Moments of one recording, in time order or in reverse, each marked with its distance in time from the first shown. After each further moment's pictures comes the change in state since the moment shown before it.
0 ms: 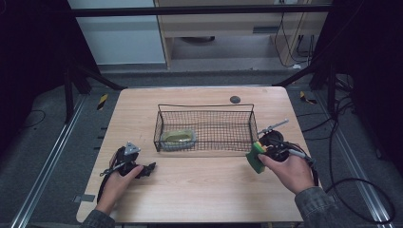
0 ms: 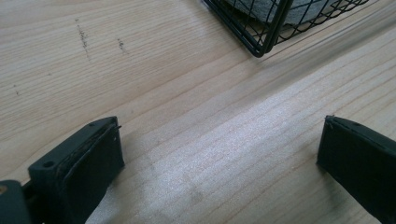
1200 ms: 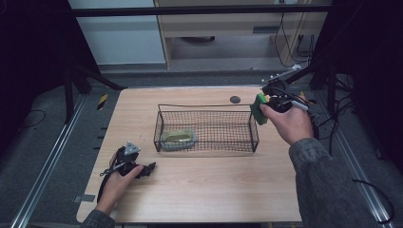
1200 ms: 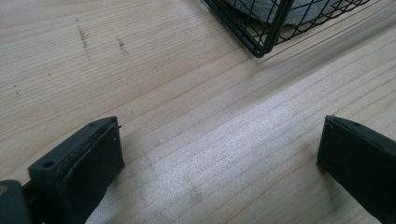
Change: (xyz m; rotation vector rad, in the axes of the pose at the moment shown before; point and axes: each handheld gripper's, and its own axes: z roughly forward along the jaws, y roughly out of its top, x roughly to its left) left arm 0.000 0.000 0.000 -0.001 0.002 0.000; right arm -0.031 0.107 -0.051 -0.183 -0.152 0.033
